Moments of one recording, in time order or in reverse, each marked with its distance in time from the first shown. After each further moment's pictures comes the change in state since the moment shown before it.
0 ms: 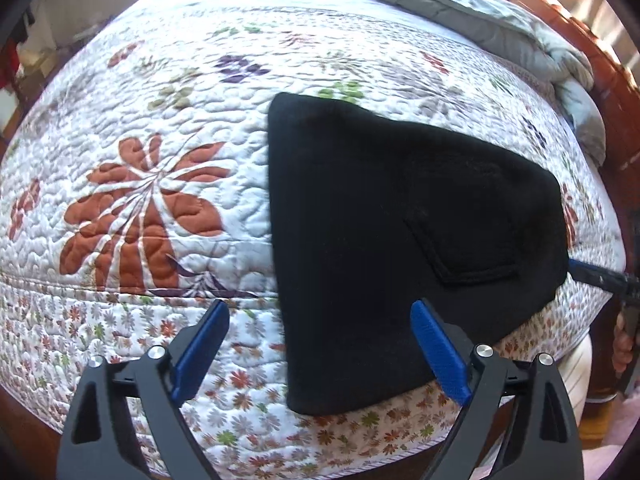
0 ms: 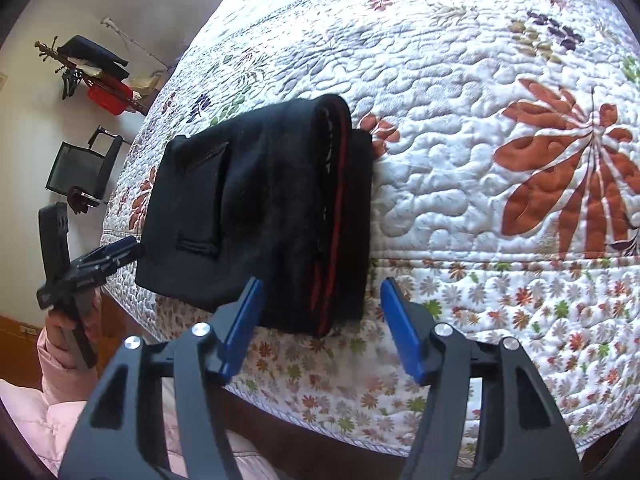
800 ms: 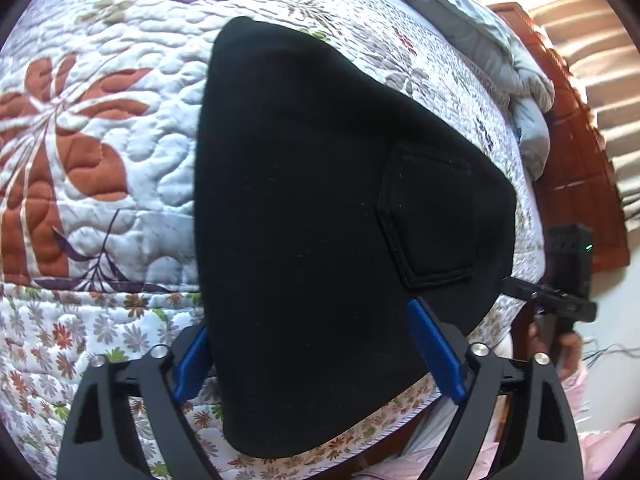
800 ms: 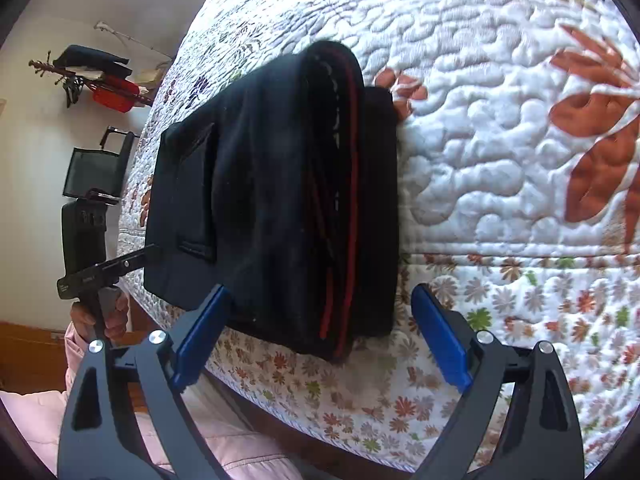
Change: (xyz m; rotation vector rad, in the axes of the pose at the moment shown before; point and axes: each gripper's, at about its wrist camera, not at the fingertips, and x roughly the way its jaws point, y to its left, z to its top) left arm 0.047 0.016 0.007 -0.104 0.154 -0.373; right arm 0.051 -0.003 0.011 0.081 0.121 0.118
